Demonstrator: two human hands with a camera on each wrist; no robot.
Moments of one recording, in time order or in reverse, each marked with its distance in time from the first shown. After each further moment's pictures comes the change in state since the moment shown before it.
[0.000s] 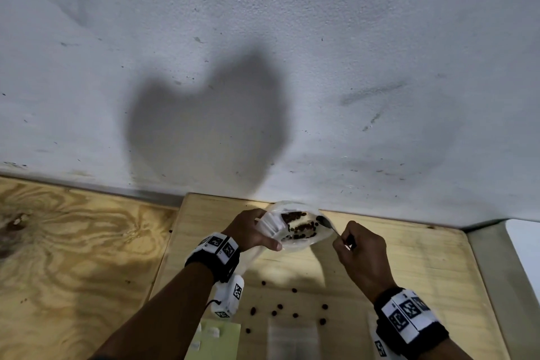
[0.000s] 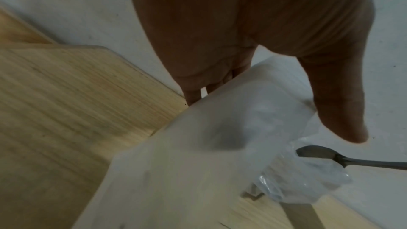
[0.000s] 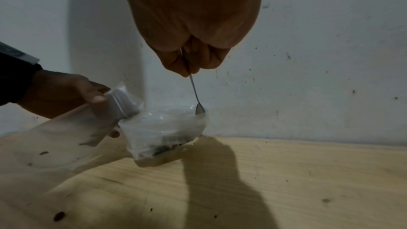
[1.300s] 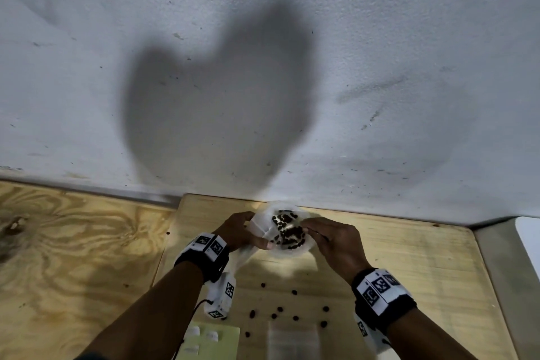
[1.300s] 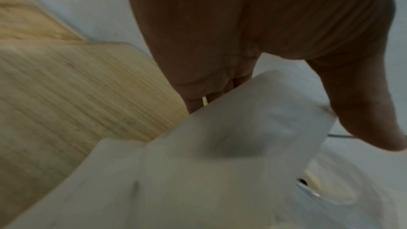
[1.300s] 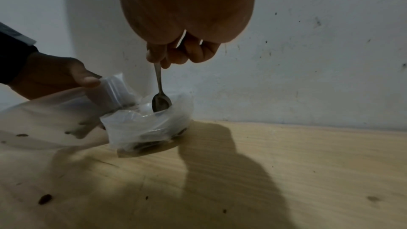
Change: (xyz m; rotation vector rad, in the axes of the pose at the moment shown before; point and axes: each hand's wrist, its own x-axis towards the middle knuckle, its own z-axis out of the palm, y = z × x) left_hand 0.011 -0.018 -0.008 -0.147 -0.081 -0.115; right_hand 0.026 0.022 0.047 0.024 -0.097 -0.307
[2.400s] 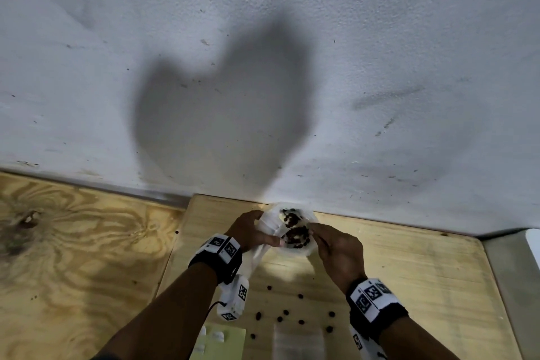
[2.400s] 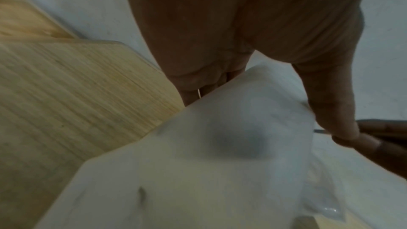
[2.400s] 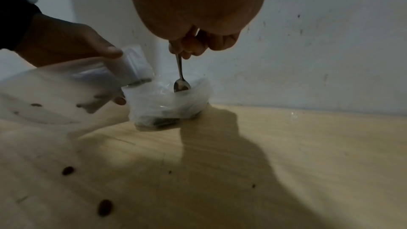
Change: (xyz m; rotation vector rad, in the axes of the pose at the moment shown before) left_hand -0.006 0.008 0.004 0.070 0.114 0.030; right_hand -0.005 -0.015 0.016 -0.116 0.087 0.075
